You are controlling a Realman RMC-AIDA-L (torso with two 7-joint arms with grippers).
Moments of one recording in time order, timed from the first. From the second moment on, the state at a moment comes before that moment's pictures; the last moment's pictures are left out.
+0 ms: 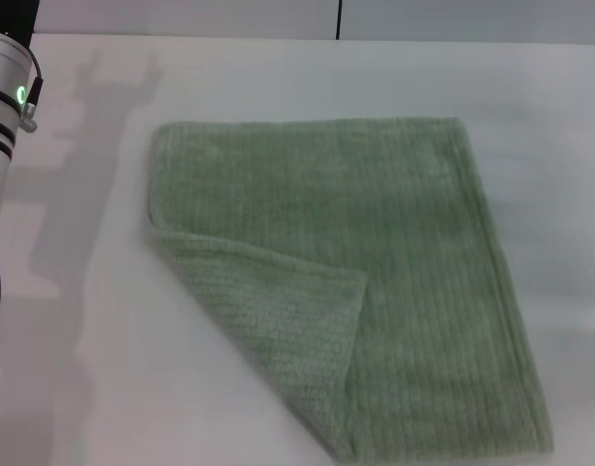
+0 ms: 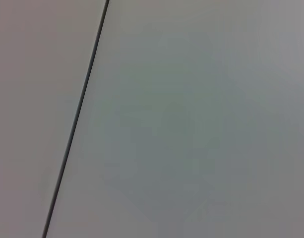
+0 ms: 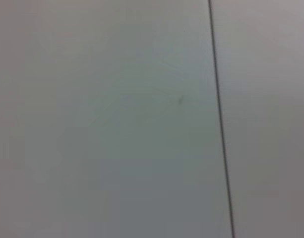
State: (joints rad) left arm -0.76 -2.07 0.34 -0.04 0.83 1.27 -0.31; right arm 0.59 2.07 -1.61 -0.23 0.61 -1.20 -0.07
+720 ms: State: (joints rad) left arm -0.76 -2.07 0.34 -0.03 0.82 1.26 -0.31; right arm 0.46 2.07 -1.75 -0.66 0.40 -0.63 -0.06
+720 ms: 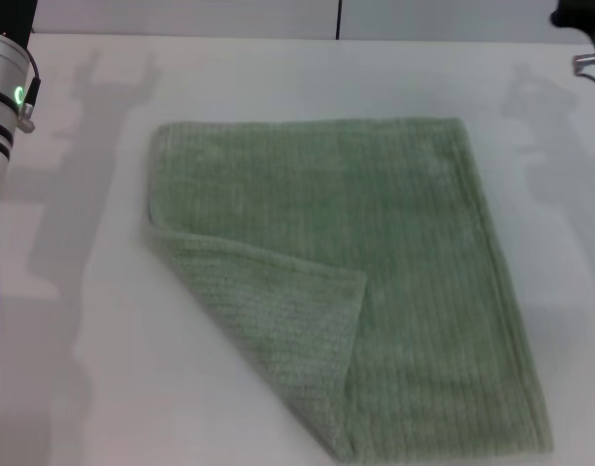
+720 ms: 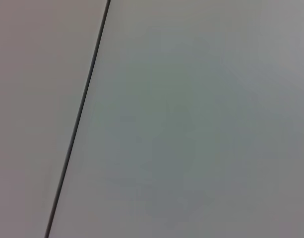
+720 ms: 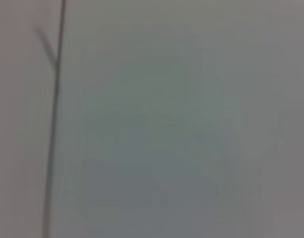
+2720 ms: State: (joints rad) left arm -0.76 -2.07 0.34 -0.03 0.83 1.26 -0.33; right arm 0.87 2.04 -1.18 -0.82 0.56 1.15 -0.73
